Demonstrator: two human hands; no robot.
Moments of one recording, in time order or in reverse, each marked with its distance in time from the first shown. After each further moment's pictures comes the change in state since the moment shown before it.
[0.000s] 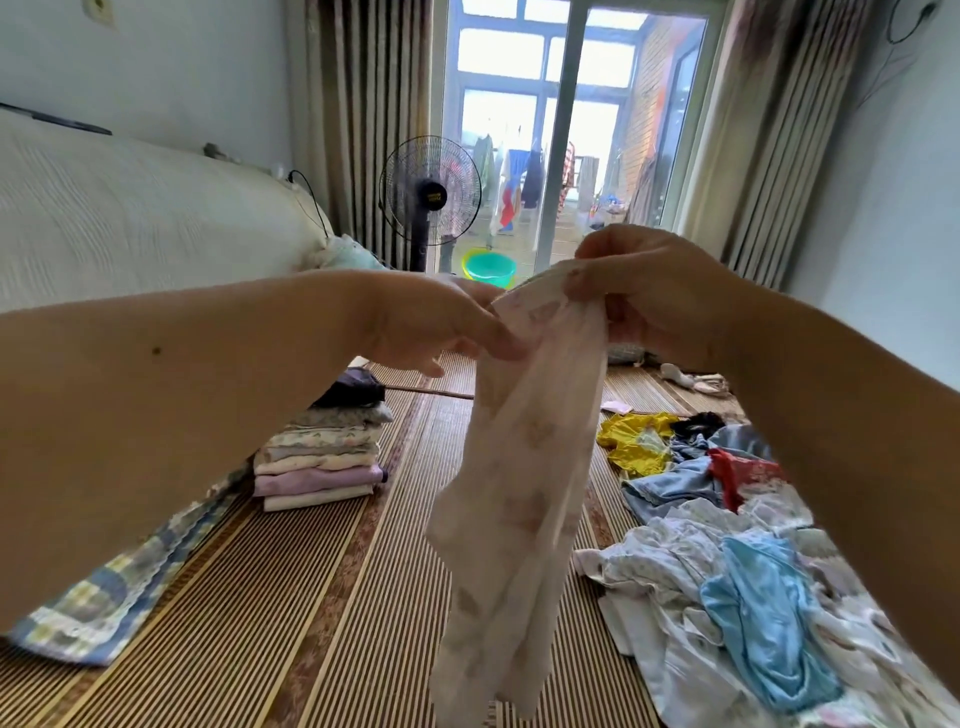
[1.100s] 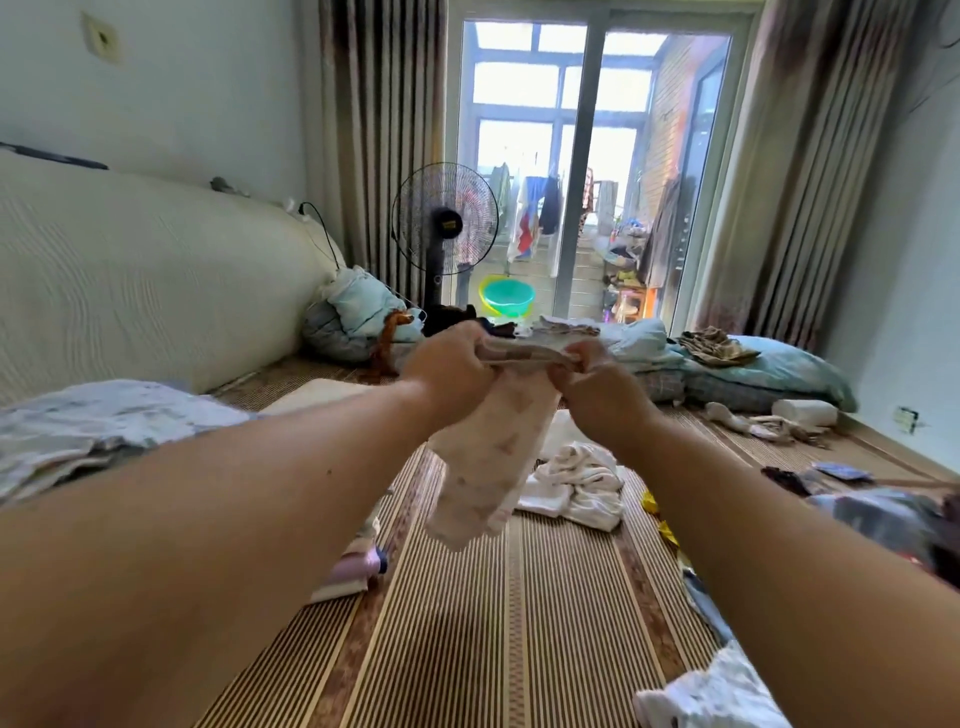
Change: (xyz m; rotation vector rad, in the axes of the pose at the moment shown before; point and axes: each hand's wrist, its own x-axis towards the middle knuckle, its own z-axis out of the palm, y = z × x) left_hand 0.169 -0.083 -0.071 0.467 0.766 0.131; right_hand 0.176 0.148 0.009 -0.421 0.252 -0.038
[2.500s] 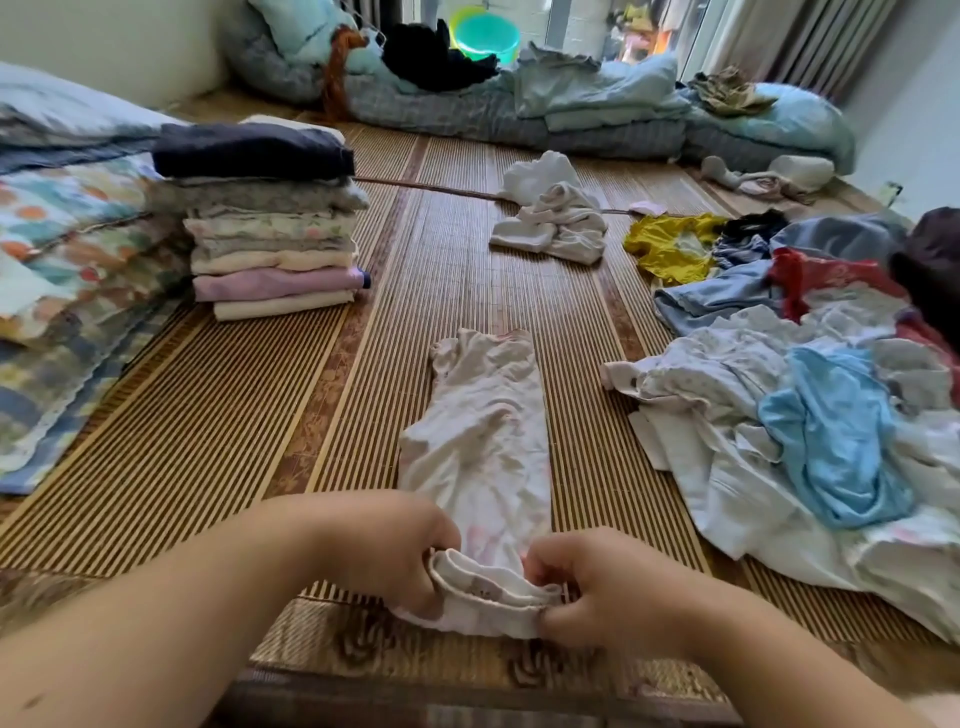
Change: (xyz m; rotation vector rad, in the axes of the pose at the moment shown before) left_hand -0.316 -0.088 0.091 0.088 -1.315 -0.063; right_hand -0.341 0.105 0.045 -0.253 -0.994 0.259
